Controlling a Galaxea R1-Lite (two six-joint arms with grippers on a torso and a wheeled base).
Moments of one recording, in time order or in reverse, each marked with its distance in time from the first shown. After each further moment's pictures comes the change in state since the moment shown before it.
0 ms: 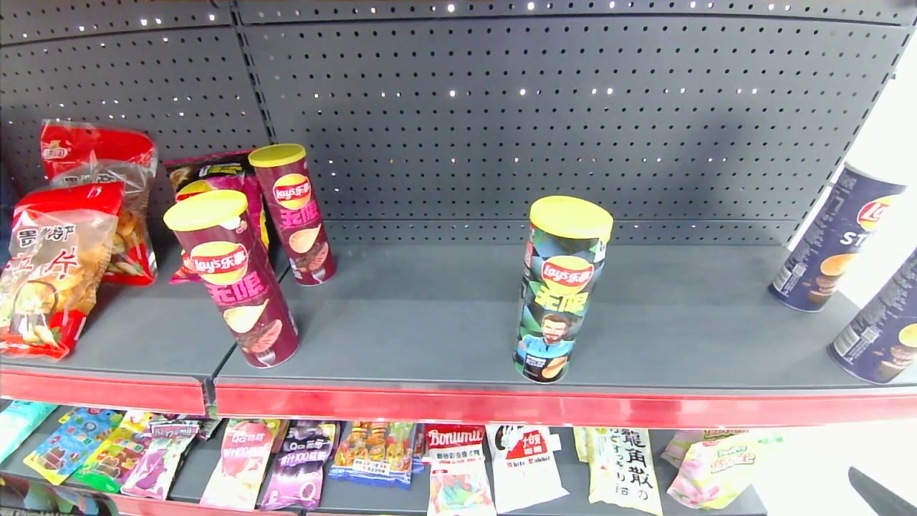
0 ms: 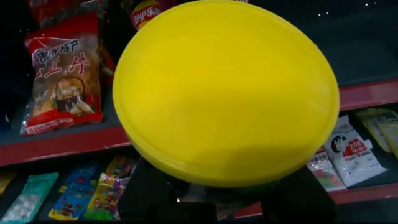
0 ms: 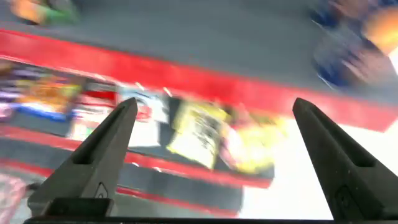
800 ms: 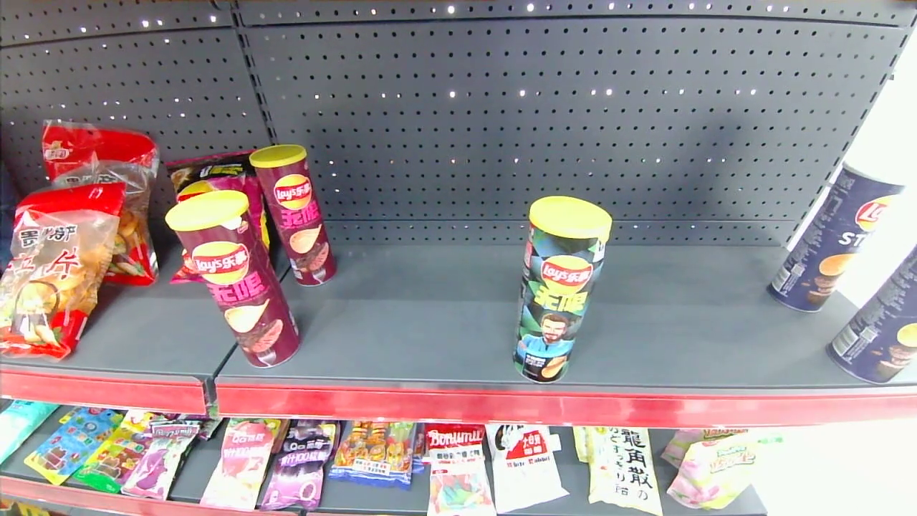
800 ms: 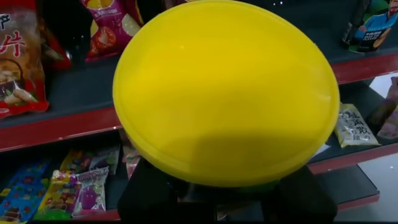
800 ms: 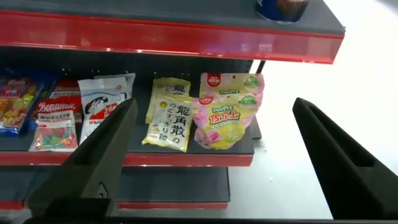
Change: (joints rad) left arm -0.003 -0.021 -0.001 0.087 -0.141 -0.077; right arm -0.157 -0.437 0.075 0.276 -0.009 0.005
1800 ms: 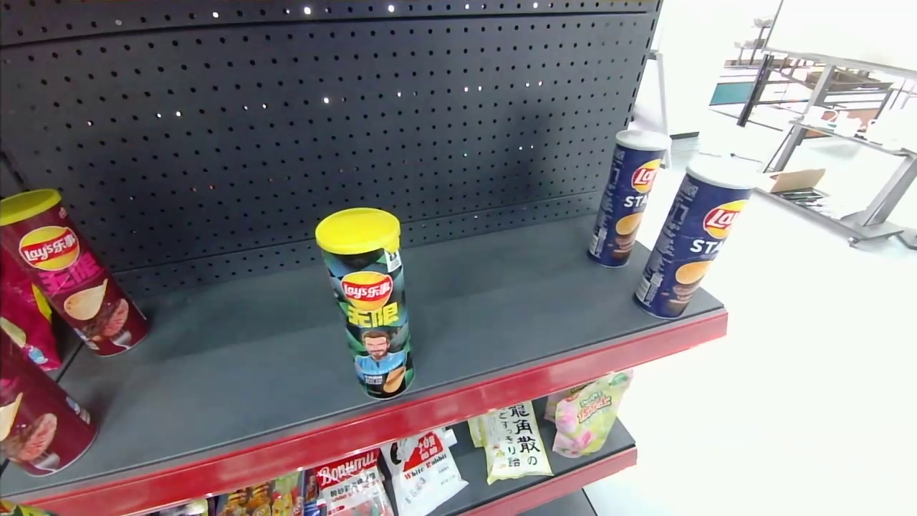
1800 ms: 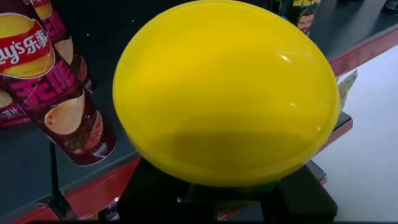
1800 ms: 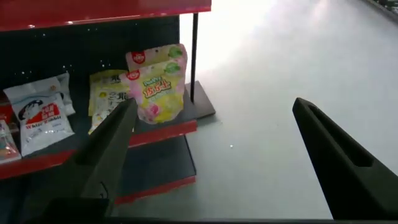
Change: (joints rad) left arm -0.001 -0.010 0.010 0.001 -0.003 0.000; right arm -0.001 -0.004 0.011 -0.028 0.045 0.008
